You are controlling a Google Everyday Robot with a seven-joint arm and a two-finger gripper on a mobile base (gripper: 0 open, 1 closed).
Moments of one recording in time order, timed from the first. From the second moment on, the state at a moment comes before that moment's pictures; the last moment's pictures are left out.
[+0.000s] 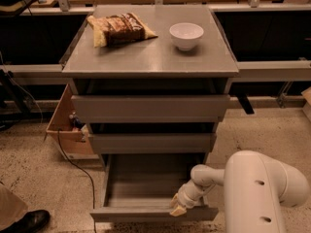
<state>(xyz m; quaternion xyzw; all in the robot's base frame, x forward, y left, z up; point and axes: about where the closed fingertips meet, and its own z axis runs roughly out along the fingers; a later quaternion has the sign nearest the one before) 0.491 -0.094 0.203 -0.64 0.72 0.26 0.10</state>
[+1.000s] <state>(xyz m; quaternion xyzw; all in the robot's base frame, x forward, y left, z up) 0.539 -0.115 0.244 -0.62 0.74 0.23 0.13</state>
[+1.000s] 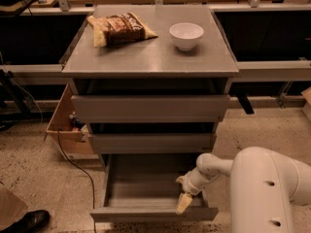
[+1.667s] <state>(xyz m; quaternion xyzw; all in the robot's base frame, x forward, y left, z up) 0.571 -0.105 0.221 -0.59 0.74 0.26 0.18</state>
